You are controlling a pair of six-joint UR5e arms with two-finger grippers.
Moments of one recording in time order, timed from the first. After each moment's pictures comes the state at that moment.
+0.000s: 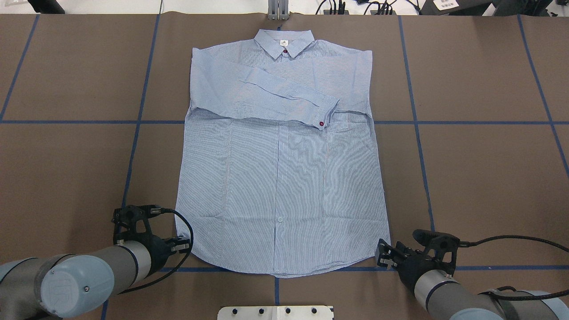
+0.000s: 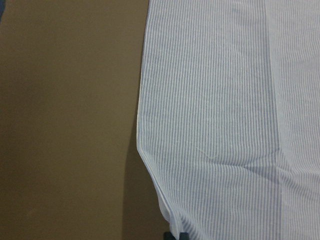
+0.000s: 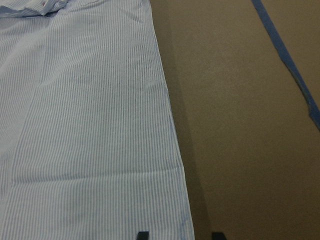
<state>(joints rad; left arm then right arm) -0.15 -1.65 -2.06 -1.98 -1.37 -1.55 -0.03 -1.67 2.06 -1.09 1.00 1.74</state>
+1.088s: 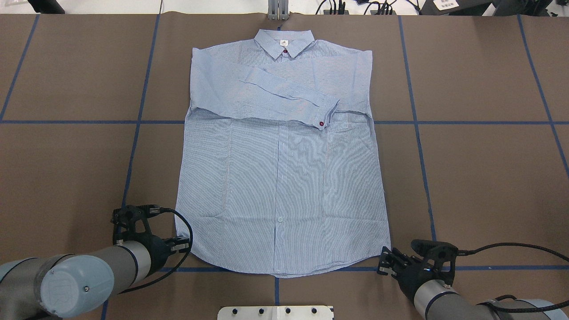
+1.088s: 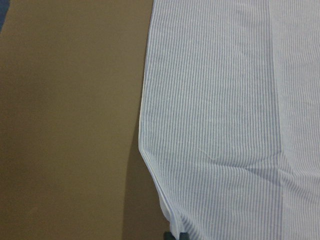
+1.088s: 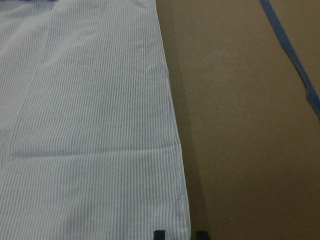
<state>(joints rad) -0.15 -1.65 -2.06 -1.98 -1.37 -1.57 -0.07 -1.67 2.05 -1.10 0.97 1.74</state>
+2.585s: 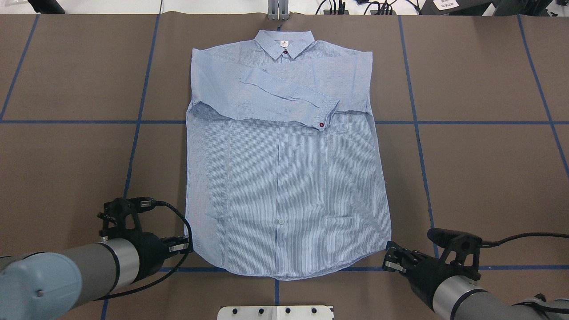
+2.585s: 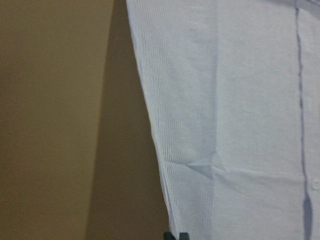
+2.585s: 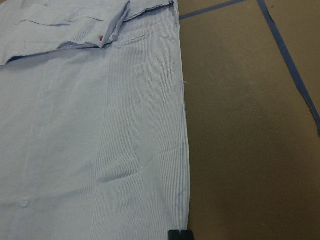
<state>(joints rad) -0.17 -1.64 -2.27 -1.96 -1.43 -1.56 -0.06 -1.74 2.38 -1.24 1.01 1.73</state>
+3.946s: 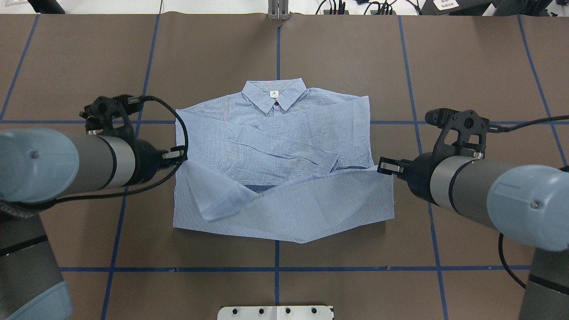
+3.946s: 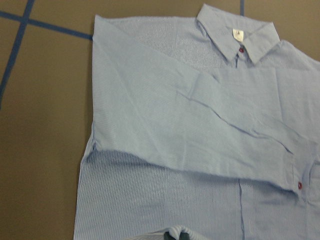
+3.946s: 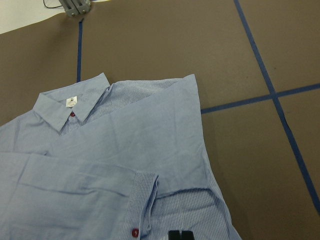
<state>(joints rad) -0.54 -1.90 -2.19 -1.65 -1.61 -1.46 0.44 -1.37 2.35 -1.57 1.43 1.47</state>
